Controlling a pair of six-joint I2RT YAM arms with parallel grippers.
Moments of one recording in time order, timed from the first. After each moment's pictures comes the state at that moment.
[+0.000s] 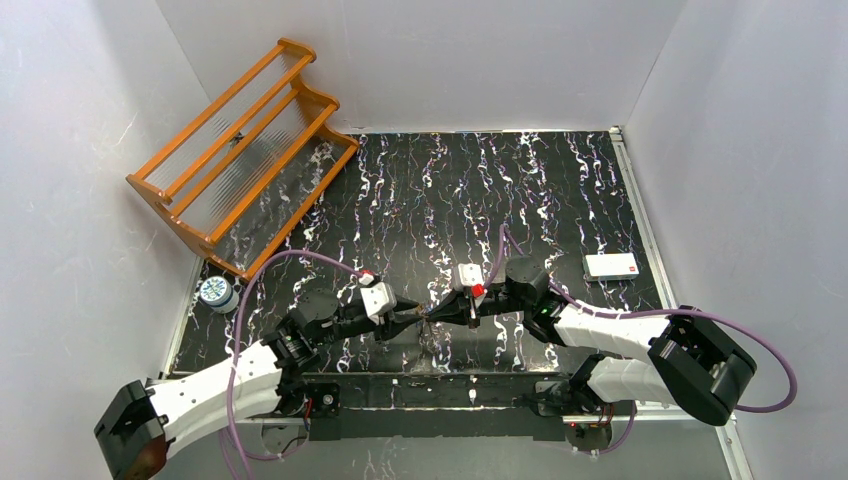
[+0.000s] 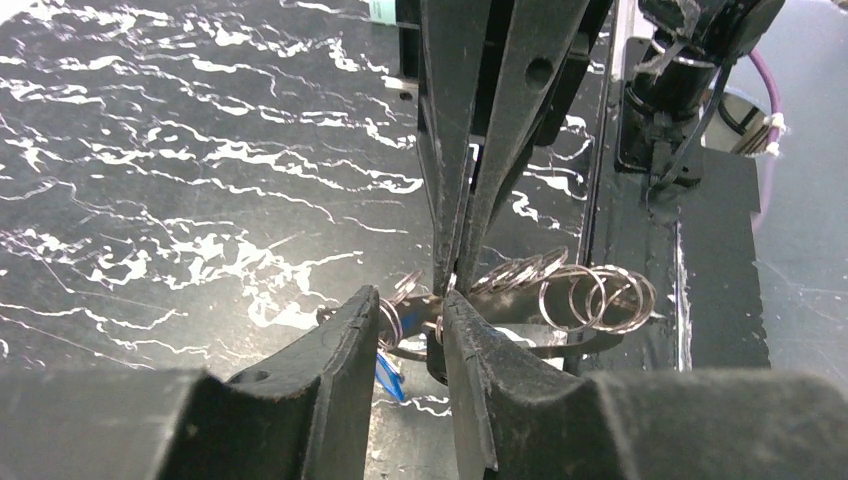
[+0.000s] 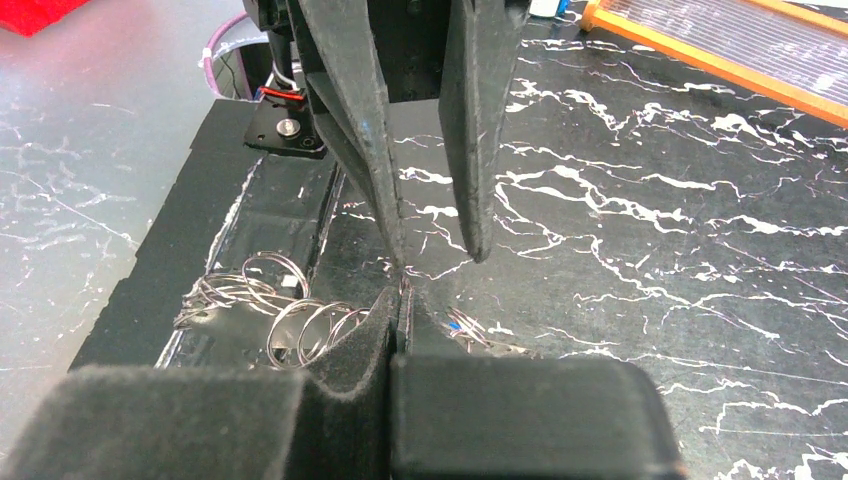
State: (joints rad) left arm -0.90 0.68 0.23 0.36 0.36 0.07; right arm 0.87 1.21 0.38 0.70 -0.86 -0.16
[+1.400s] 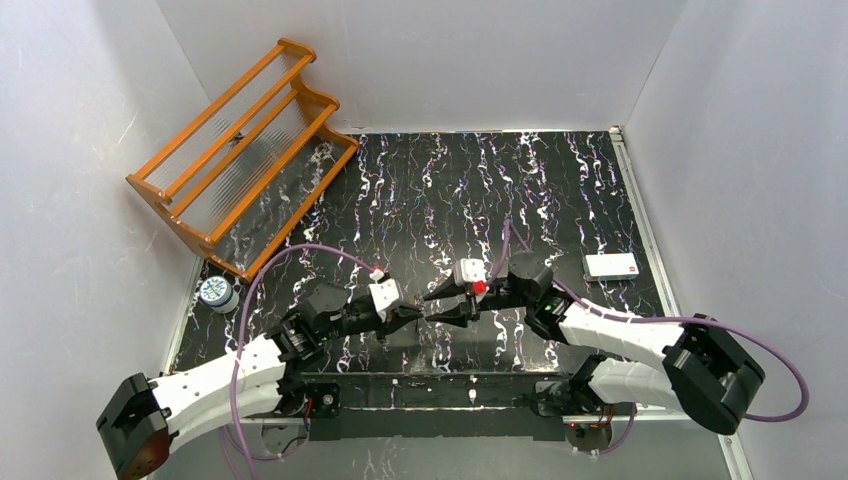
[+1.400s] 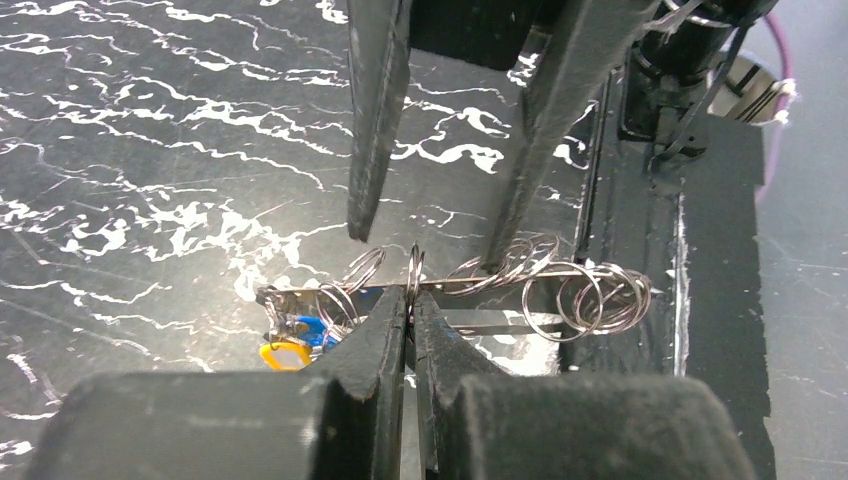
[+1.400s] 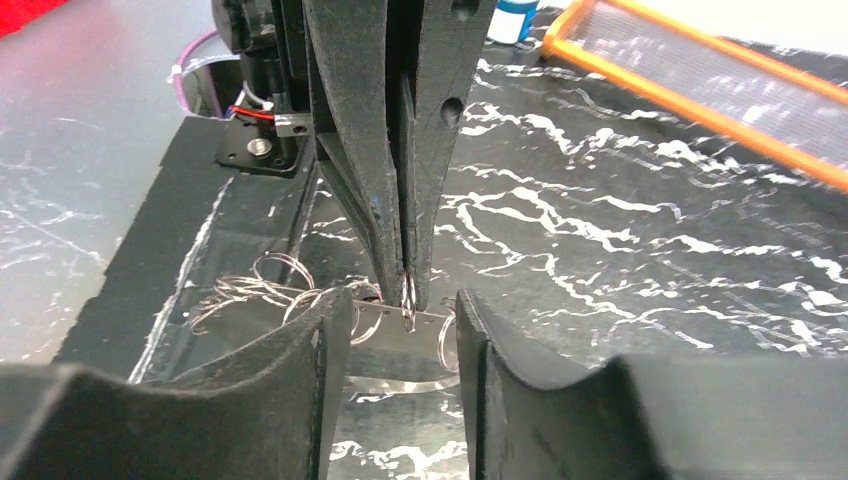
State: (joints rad) left arm -0.90 0.76 0.27 0.29 0.38 0.06; right arm 0.87 1.16 0.42 0.64 -0.83 -0.19
